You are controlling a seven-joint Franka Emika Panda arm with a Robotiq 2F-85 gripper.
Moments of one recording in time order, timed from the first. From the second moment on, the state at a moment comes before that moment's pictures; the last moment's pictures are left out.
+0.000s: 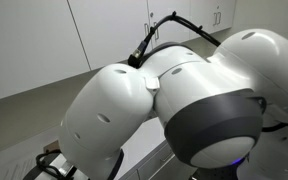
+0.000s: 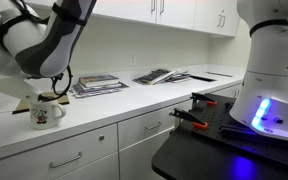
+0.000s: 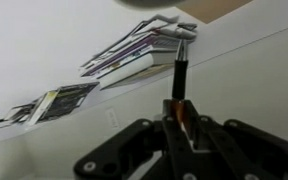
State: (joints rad) arm 0.87 0.97 -0.34 -1.45 -1.09 2.05 2.60
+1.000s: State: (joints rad) arm 0.94 0.96 -0.35 -1.57 -1.23 2.22 2.60
